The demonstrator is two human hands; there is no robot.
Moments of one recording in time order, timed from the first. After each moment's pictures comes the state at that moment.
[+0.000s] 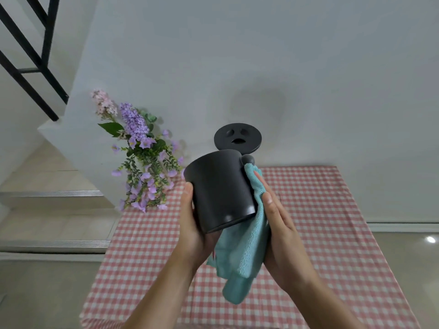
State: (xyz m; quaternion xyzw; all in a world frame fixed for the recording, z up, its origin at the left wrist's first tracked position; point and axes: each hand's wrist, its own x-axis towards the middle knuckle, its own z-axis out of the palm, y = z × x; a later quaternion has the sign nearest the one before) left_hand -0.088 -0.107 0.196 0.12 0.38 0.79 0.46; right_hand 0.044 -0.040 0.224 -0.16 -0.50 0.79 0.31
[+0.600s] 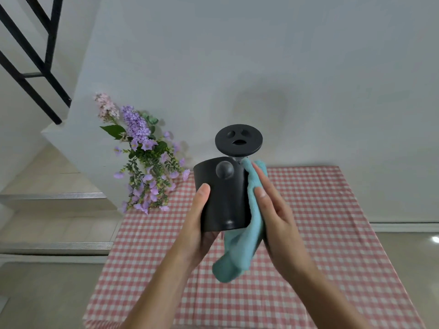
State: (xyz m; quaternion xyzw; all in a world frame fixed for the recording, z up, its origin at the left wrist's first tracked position) left_hand -0.093 -0.114 0.206 0.19 0.48 0.72 0.47; right_hand 0.033 -0.029 0.228 -0.17 -0.59 0.71 0.34
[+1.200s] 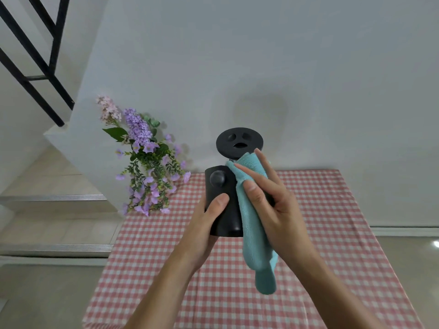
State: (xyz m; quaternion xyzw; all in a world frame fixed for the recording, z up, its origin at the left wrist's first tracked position) left_hand -0.093 -0.114 0.205 0.25 0.54 0.66 0.45; right_hand 0.026 -0.019 0.244 -0.17 -0.70 0.59 0.36
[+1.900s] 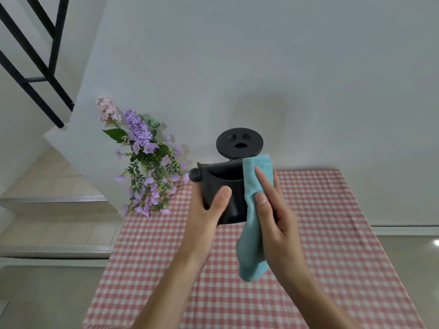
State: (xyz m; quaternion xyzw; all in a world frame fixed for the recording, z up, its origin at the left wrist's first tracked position) left_hand -0.090 -0.105 0.215 0.28 0.56 0.72 0.31; right_hand 0.030 -0.036 0.218 -0.19 -0.64 0.61 0.42
